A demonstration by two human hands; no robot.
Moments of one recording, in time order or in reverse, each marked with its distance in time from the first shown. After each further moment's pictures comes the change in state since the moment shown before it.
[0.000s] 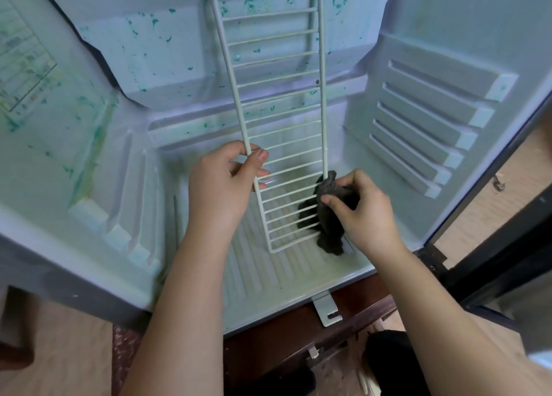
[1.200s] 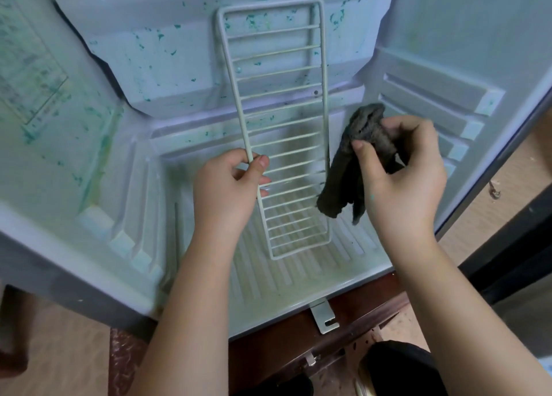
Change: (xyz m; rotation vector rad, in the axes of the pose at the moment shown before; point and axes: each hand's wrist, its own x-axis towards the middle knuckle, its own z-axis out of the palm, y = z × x) left_hand 0.002 -0.004 0.007 -0.025 0.051 -0.050; right_hand 0.001 -0.070 -0.039 0.153 0.427 -0.201
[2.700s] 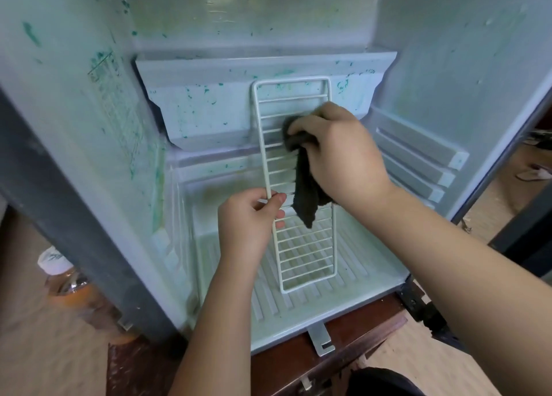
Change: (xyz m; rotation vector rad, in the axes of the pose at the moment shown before) left_hand -0.009 0.010 0.003 -0.158 -0.007 -0.109; right_hand 0.056 -0.065 0.051 -0.503 -0.415 -0.556
